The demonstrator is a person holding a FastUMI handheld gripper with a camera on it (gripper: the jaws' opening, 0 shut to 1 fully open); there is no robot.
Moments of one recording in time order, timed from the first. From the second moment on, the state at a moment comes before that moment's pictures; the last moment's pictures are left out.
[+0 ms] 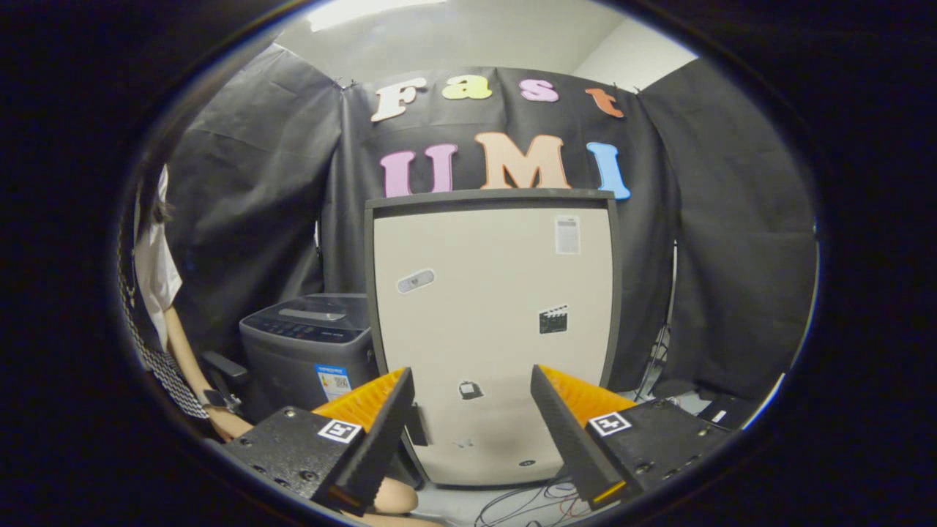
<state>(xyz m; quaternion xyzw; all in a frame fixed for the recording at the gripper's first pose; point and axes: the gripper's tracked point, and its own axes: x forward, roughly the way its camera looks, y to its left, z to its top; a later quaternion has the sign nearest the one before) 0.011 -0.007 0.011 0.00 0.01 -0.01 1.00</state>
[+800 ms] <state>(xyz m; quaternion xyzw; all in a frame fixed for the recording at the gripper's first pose) 0.021 0.005 -0.003 0.01 0.01 0.01 1.00</state>
